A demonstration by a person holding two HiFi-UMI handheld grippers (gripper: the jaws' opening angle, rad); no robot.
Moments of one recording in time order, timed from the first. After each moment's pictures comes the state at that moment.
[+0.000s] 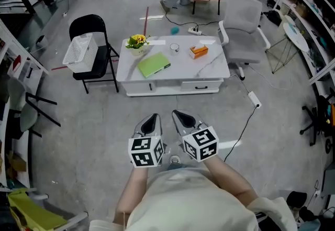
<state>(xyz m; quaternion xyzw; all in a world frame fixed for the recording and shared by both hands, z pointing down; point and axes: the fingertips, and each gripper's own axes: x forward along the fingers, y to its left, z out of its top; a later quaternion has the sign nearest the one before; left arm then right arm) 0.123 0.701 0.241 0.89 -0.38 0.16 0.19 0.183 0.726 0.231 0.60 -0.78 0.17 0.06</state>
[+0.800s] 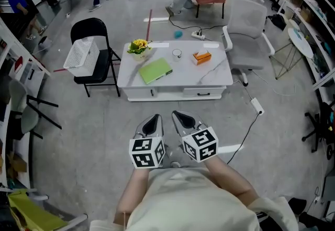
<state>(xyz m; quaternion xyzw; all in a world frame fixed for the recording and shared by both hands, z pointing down) 0.154 0.659 0.239 0.89 -0.39 0.15 0.19 0.209 0.679 0.232 0.59 -0.79 0.17 0.07</state>
